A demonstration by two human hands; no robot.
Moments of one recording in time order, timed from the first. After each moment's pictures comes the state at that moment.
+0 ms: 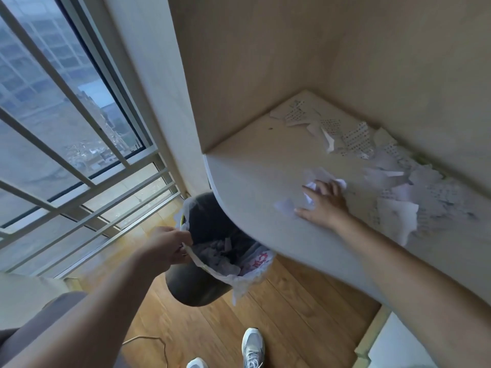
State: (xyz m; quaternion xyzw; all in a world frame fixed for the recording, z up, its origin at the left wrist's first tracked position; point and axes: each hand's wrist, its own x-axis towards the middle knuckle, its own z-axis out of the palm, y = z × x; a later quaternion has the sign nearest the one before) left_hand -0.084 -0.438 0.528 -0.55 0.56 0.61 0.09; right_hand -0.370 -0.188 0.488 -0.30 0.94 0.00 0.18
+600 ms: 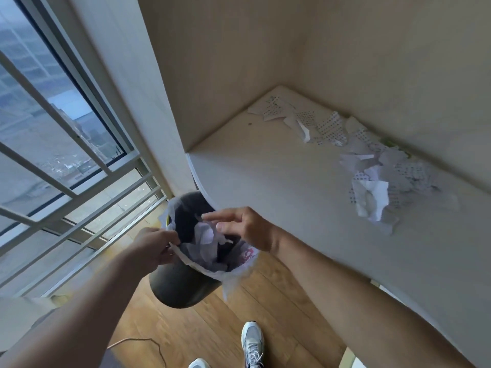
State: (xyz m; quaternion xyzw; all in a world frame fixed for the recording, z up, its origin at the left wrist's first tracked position) left_hand -0.072 -0.436 0.531 -0.54 0.58 0.60 0.10; right_hand -0.205 -0.250 0.564 -0.32 0.68 -0.44 0.49
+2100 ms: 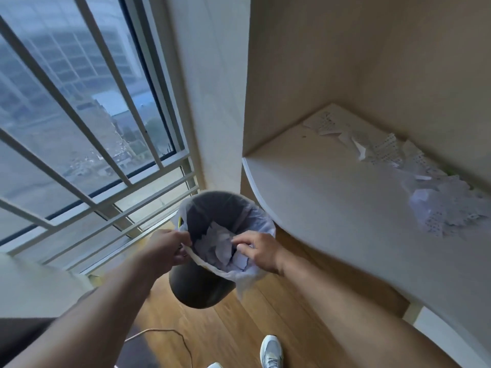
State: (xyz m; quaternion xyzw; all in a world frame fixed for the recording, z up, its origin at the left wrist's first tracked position) left_hand 0.005 -0.504 0.535 -0.56 0.52 0.65 0.03; right_hand -0.146 -0.322 0.500 -0.40 0.78 -0.28 0.39
